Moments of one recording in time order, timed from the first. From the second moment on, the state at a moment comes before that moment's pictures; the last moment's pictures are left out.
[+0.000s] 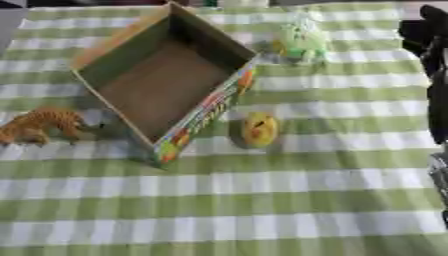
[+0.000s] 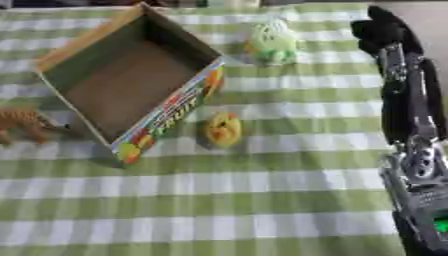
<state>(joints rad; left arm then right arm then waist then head) -0.35 0.24 0.06 -1.99 -0.26 -0.04 0.56 -0.27 -0.39 -0.03 -1.98 0.09 -0.08 -0.23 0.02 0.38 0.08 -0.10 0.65</state>
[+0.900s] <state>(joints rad) -0.35 0.25 0.06 -1.99 -0.26 -0.03 0.57 -0.27 -0.39 -0.03 -1.98 0.09 -0.07 -0.22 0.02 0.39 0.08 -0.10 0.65</state>
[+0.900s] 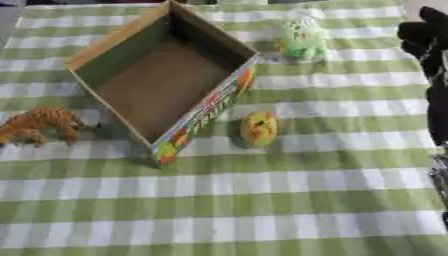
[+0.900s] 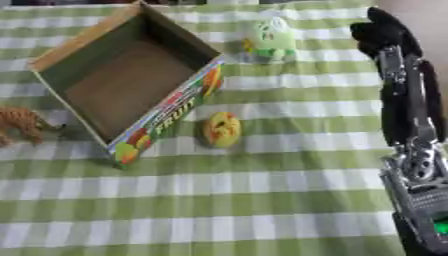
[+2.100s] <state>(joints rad) -0.58 0.61 0.03 -1.99 -0.45 0.15 0.48 -0.27 -0.40 -0.03 -1.98 0.08 -0.07 -0.22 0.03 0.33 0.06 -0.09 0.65</state>
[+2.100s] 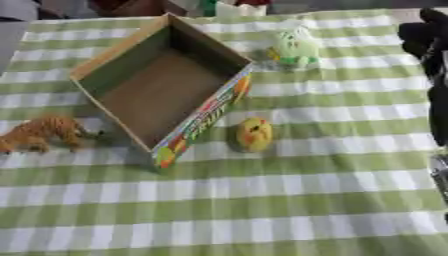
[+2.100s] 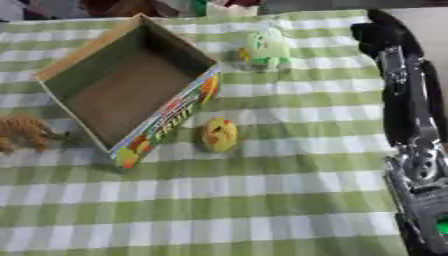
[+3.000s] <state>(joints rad) -0.73 0.75 -0.11 -1.97 -0.61 0.32 0.26 -0.27 -0.40 -0.02 -1.98 0.07 -0.07 -0.21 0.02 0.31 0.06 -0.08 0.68</state>
